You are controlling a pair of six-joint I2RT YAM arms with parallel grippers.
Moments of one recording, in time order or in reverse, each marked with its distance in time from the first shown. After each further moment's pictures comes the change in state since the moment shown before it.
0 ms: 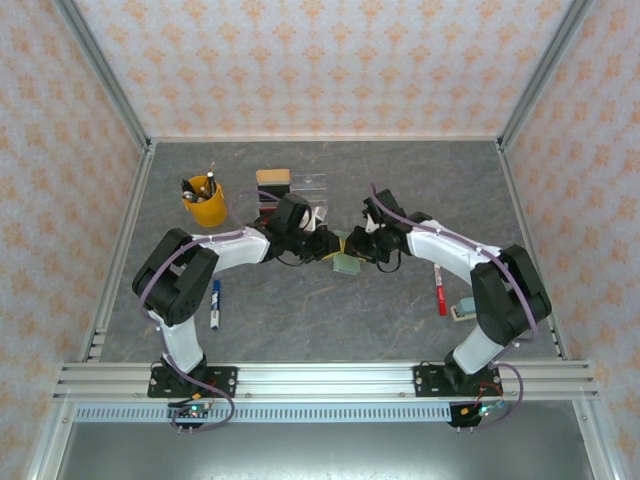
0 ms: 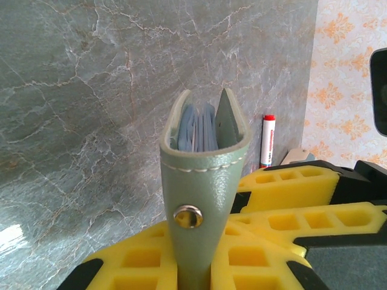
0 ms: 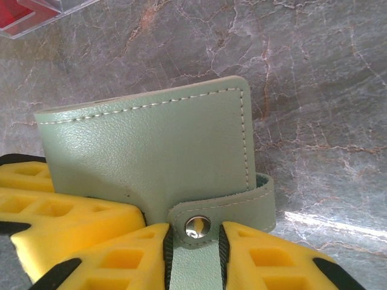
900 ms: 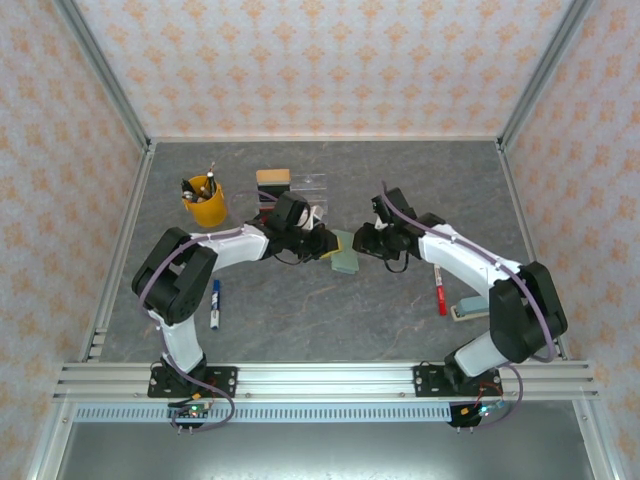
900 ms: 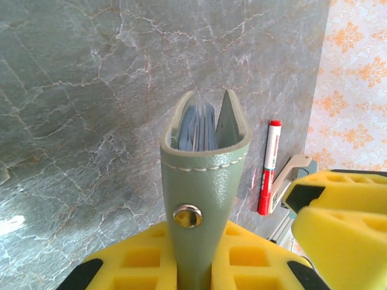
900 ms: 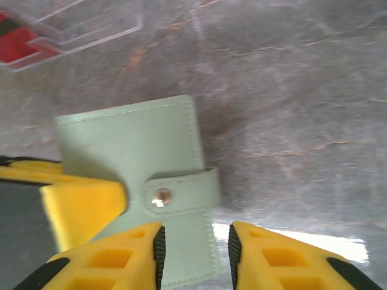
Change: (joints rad) left arm 0.018 0.003 0.019 -0.050 -0.004 -0.012; right arm -0.010 -0.117 -0.022 -0.032 0.087 -0.014
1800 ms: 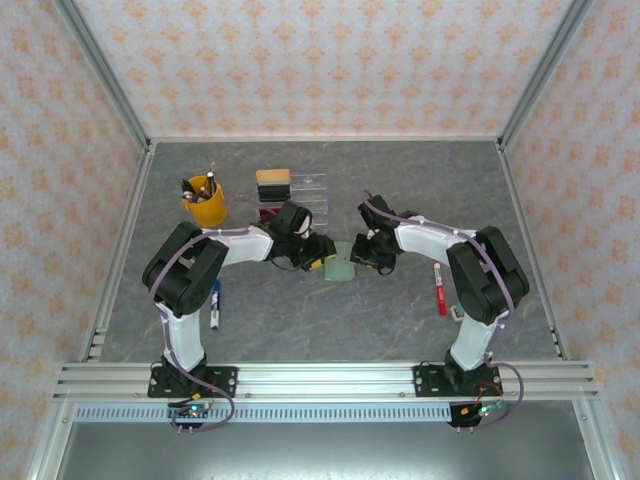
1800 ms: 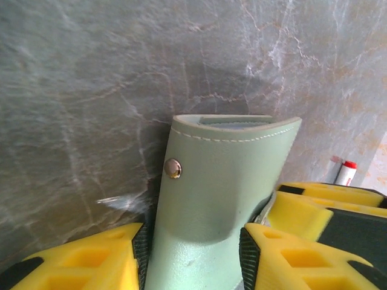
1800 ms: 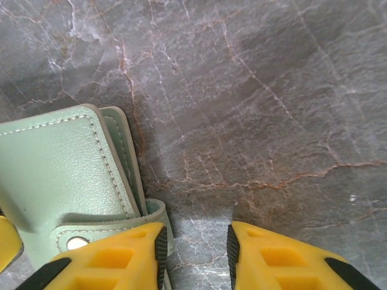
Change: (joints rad) left arm 0.000 0.086 0.004 -0.077 -0.121 -0.077; right arm -0.002 0.286 0.055 -0.022 0.027 0.016
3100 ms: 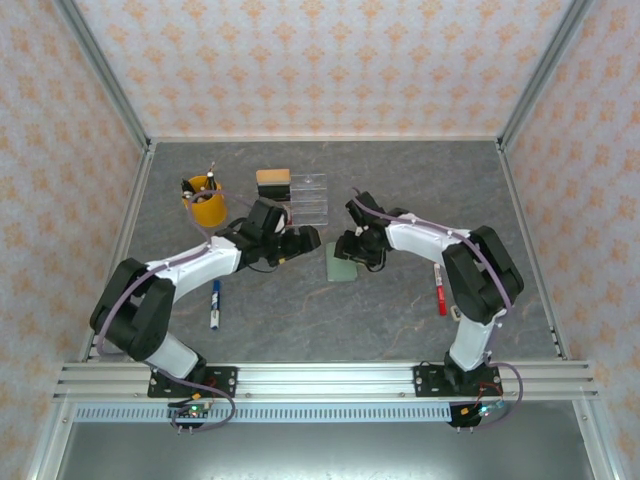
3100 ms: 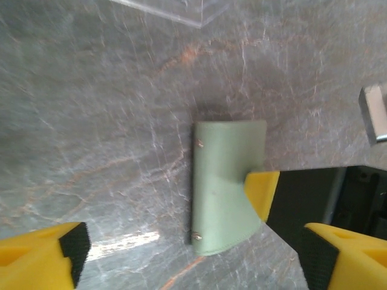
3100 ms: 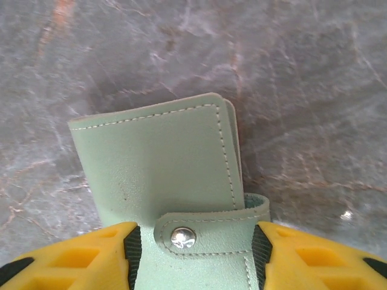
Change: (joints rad) left arm 0.036 -0.356 -0.156 -0.110 -0.208 0.142; right arm 0.062 0.015 0.076 0.002 -0.006 0.032
